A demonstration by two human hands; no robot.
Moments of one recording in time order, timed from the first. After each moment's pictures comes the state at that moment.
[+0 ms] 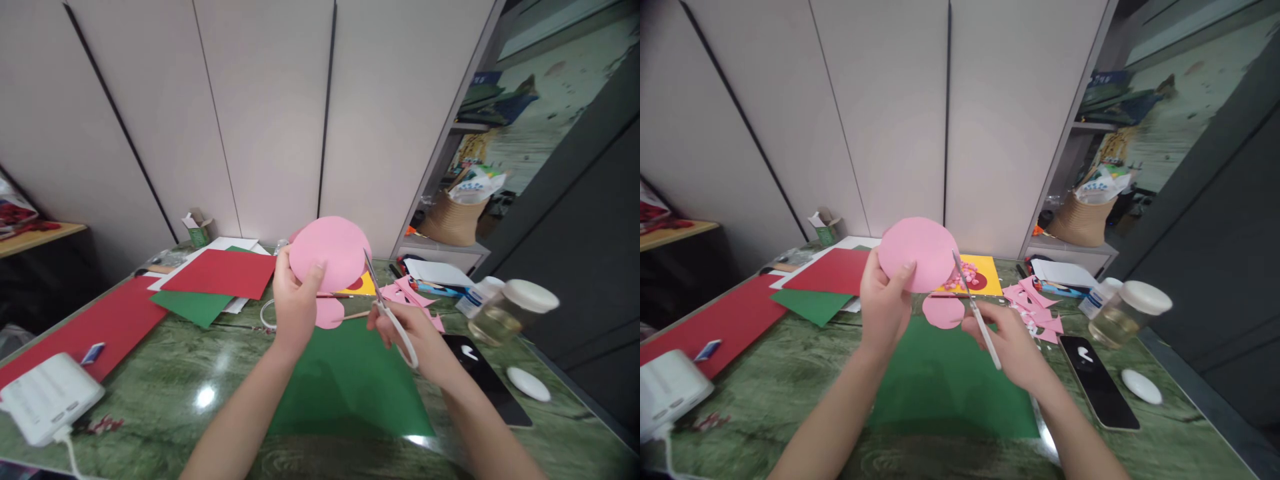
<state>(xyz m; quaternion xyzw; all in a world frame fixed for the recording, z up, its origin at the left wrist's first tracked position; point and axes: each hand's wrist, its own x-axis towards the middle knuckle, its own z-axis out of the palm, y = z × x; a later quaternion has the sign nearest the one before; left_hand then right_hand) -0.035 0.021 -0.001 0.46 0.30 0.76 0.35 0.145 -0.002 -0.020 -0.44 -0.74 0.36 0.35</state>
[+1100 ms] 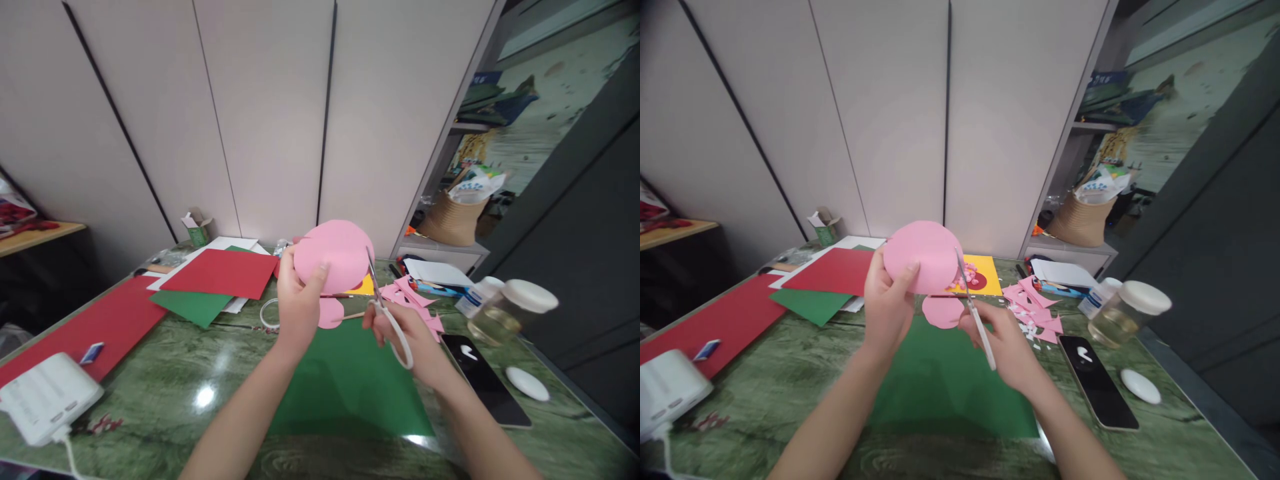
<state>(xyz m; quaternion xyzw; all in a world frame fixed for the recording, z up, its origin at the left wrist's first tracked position) -0.033 0.020 -0.001 0.47 0.31 0.75 0.34 0.137 -0.003 -0.024 -0.42 -0.74 0.36 0.38</state>
